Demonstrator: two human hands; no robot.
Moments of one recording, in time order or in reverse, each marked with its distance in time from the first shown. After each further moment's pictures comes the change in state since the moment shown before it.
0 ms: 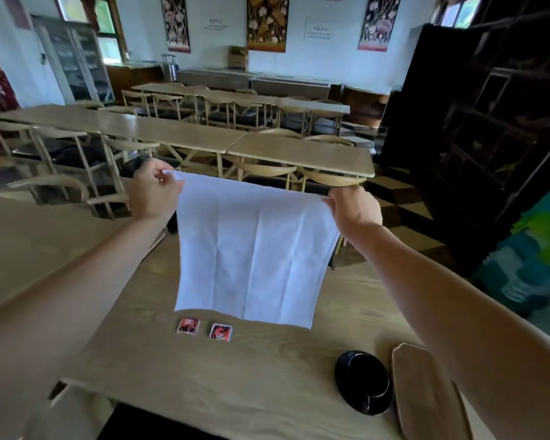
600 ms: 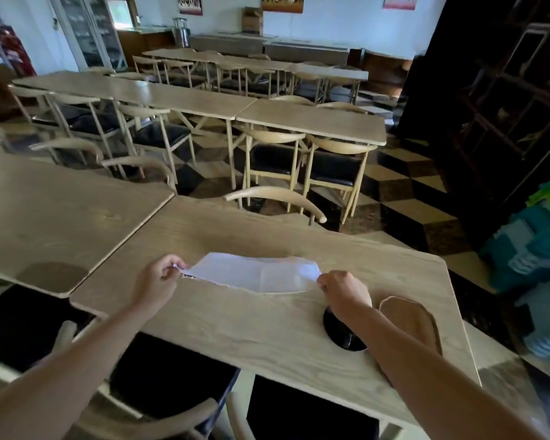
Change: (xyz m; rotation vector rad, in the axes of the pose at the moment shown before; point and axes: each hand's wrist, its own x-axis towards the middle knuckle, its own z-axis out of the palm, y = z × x) left_hand -0.213 -0.167 -0.061 0.326 -0.426 -0.152; right_hand -0.219 0.062 0.094 0.185 -0.534 0.057
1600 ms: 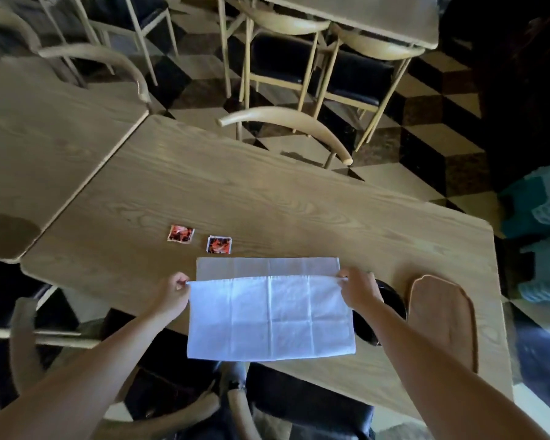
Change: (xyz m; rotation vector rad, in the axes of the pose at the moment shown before) left_hand 0.040 -0.151 0.123 0.022 -0.304 -0.594; right_hand 0.116 0.048 0.130 0.121 -0.276 0.329
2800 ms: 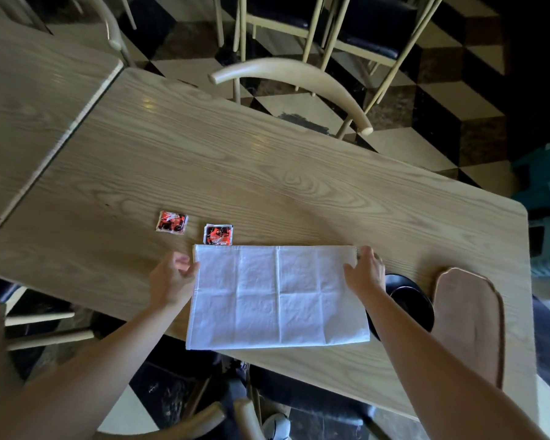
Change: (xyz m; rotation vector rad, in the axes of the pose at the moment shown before) left_hand 0.021 0.035 0.018 0.138 0.245 0.086; right_hand 0.064 -0.010 0.043 0.110 0.094 0.261
